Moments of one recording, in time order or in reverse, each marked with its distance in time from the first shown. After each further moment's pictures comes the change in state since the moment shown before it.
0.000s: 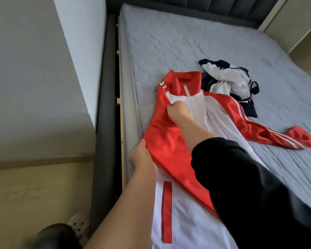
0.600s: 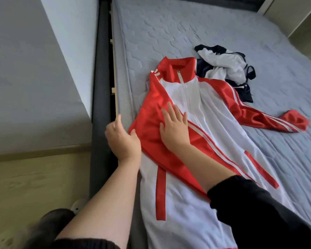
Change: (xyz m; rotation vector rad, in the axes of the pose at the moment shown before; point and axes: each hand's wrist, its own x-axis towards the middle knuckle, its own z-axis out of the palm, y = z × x) left_hand -0.008 0.020 -0.032 1.032 0.178 1.133; right_hand -0.112 0.063 0.015 -0.399 0.161 -0.508
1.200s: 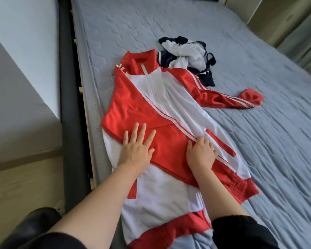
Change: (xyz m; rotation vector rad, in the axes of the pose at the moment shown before) left_hand -0.093 0.006 0.028 0.758 -0.708 0.880; right_hand -0.146 0.121 -0.036 -0.160 -0.021 0.749
